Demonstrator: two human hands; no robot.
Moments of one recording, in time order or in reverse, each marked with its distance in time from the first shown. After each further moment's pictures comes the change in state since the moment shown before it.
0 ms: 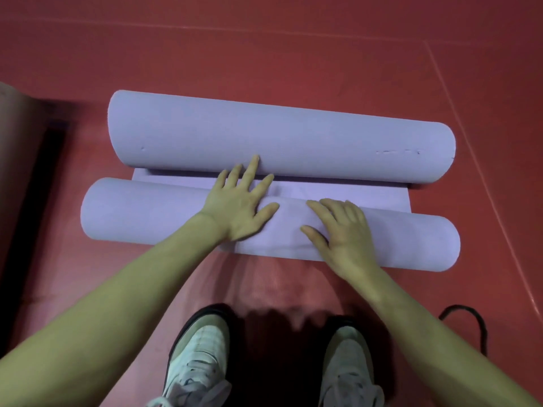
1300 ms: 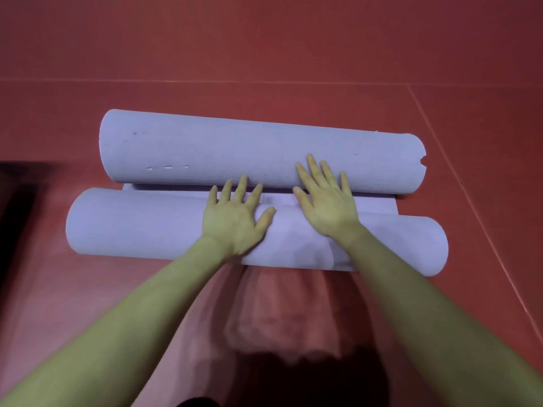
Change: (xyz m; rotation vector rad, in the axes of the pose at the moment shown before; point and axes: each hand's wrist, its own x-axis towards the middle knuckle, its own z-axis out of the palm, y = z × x) left_hand 0.100 -0.002 -0.015 -0.059 0.071 -0.154; right_hand 0.164 0.059 0.017 -0.143 -0.247 0.147
